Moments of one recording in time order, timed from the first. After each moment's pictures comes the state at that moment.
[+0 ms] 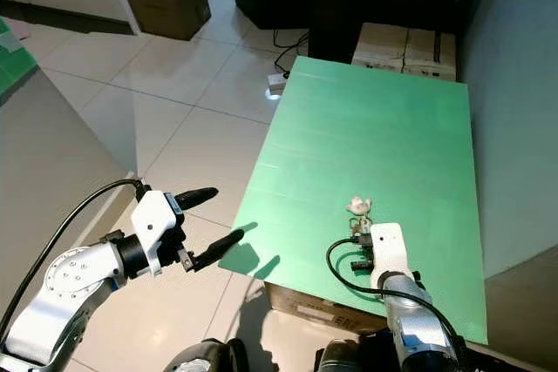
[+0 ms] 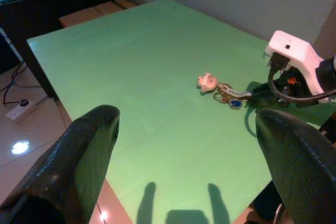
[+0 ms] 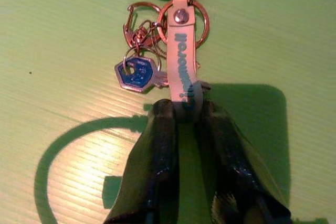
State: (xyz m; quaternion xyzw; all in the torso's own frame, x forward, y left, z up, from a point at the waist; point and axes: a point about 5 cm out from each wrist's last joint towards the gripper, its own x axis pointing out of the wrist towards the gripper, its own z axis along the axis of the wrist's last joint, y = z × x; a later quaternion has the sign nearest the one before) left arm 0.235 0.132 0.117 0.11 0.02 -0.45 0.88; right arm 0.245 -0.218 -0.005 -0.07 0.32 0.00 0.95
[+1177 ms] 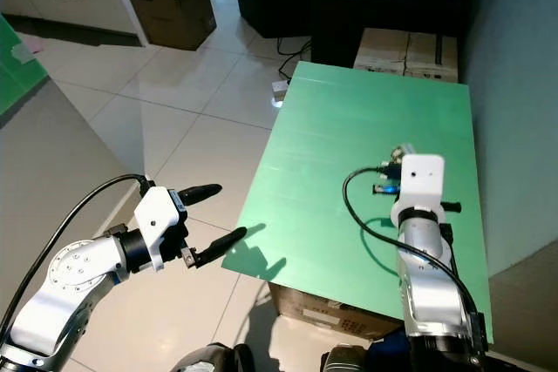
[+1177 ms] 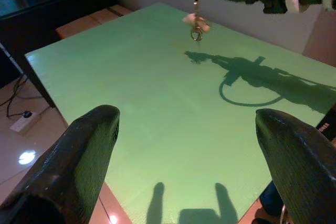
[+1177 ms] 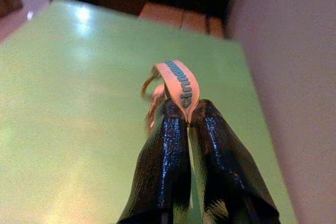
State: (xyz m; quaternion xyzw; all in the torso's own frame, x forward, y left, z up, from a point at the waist) left arm 0.240 0.129 0.120 0.12 0.01 -0.47 0.87; right arm 0.281 -0.223 0.106 -0.12 0.07 -0.12 0.98
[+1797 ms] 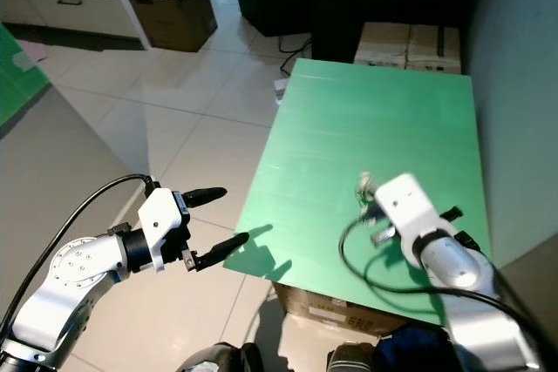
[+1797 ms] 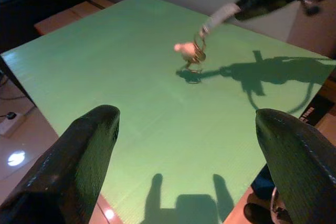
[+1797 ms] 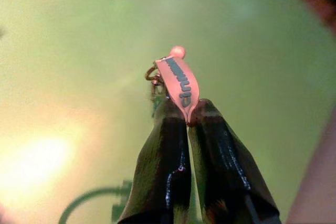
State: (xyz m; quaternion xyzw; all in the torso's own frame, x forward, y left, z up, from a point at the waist) left arm 0.242 0.128 0.119 0.12 0.01 -0.49 0.86; right arm 0.231 -0.219 0.132 -0.31 0.22 0.14 0.92
